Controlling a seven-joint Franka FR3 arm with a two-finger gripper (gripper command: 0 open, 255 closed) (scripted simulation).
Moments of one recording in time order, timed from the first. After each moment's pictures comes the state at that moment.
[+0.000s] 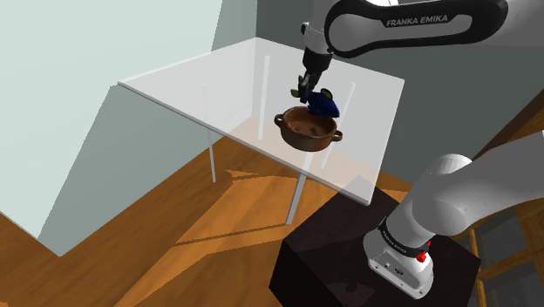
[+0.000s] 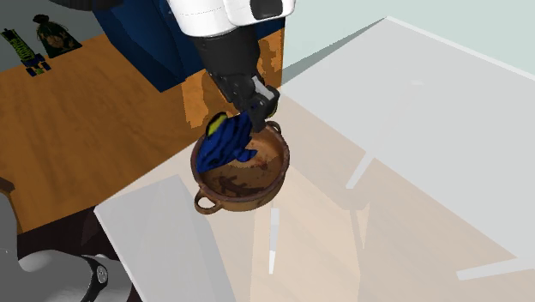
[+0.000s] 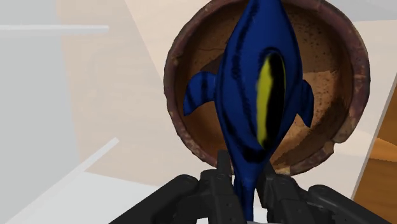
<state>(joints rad) 0.10 -0.46 0.04 -2.29 -0.14 1.96 -0.14</state>
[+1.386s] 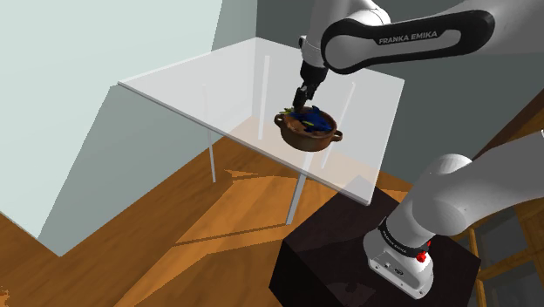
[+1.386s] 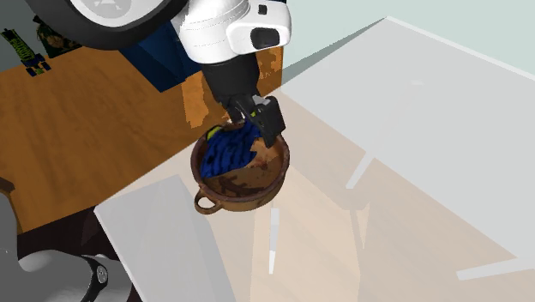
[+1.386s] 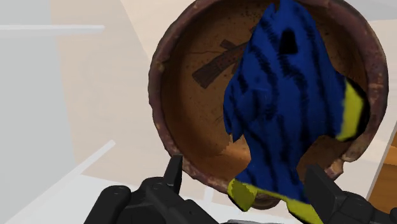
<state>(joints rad) 0.10 -0.46 0.04 -2.37 -0.14 2.04 -0.13</state>
